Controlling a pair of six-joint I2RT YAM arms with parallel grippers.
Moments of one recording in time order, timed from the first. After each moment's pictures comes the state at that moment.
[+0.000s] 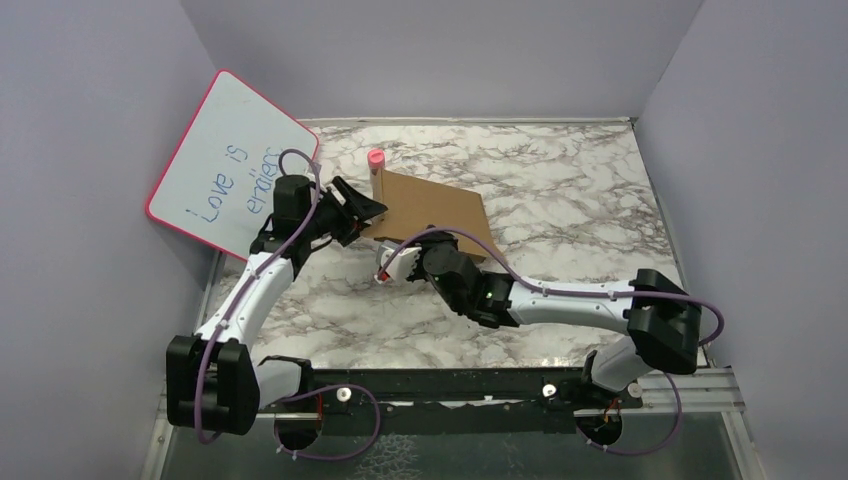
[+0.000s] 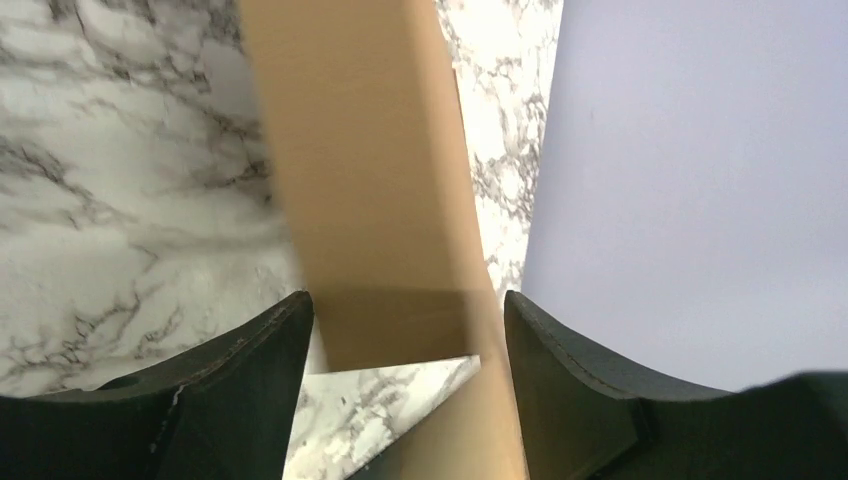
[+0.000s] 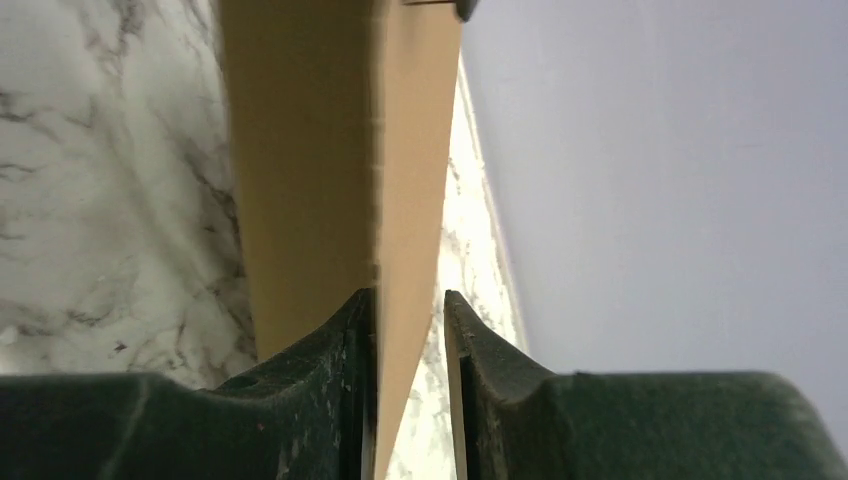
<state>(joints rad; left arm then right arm) -0.14 1.19 0.77 -0.09 0.55 -1.00 1.18 1.54 0.92 0.32 0.64 -0.93</state>
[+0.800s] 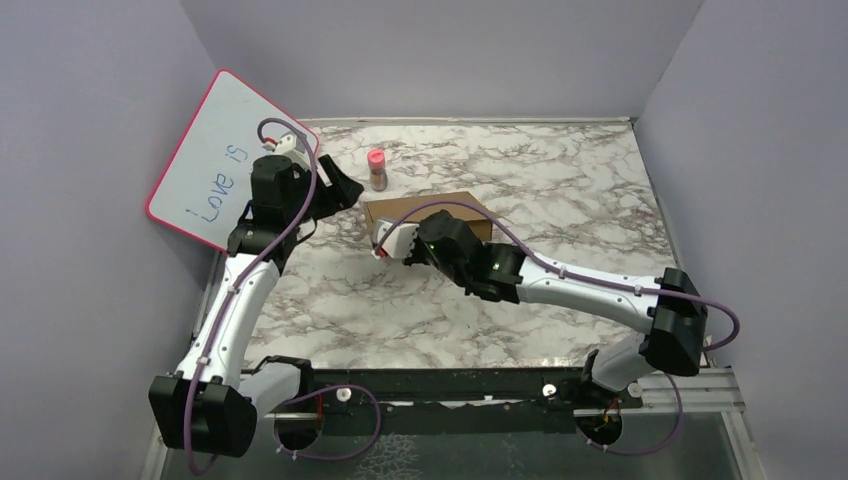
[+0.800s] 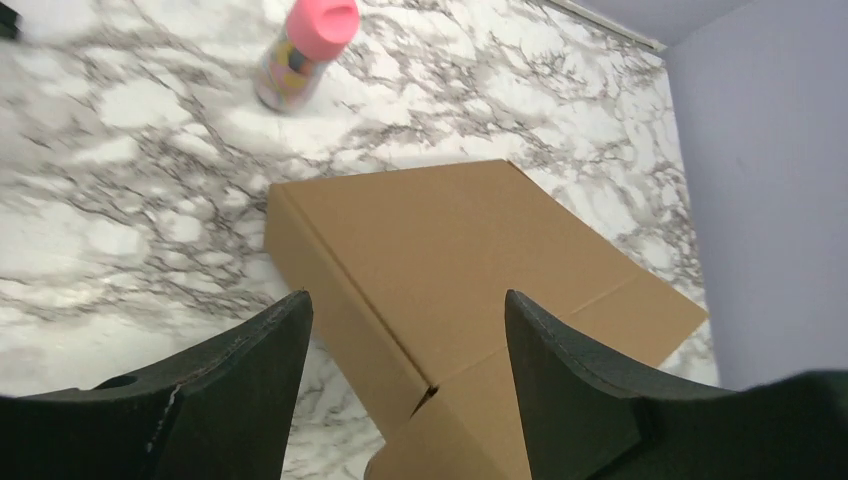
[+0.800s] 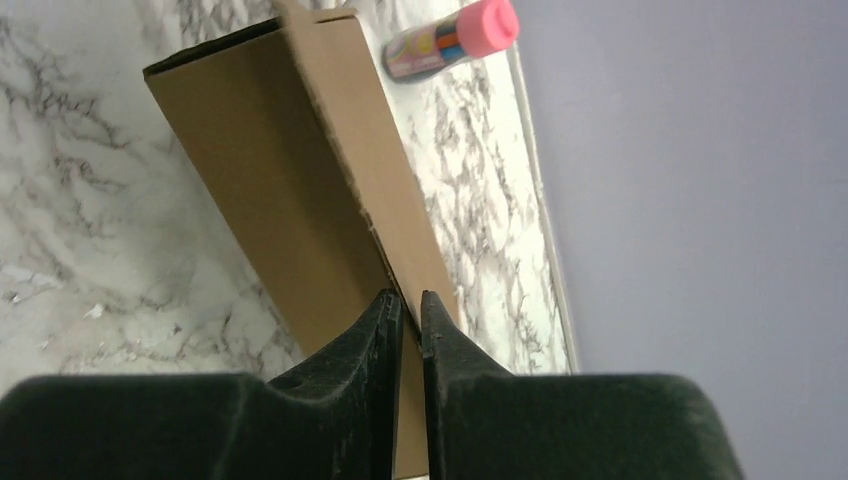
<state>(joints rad) -0.14 1.10 0.99 -0.31 0.28 -0.56 1.13 1.50 1.15 -0.11 0.46 -0.75</state>
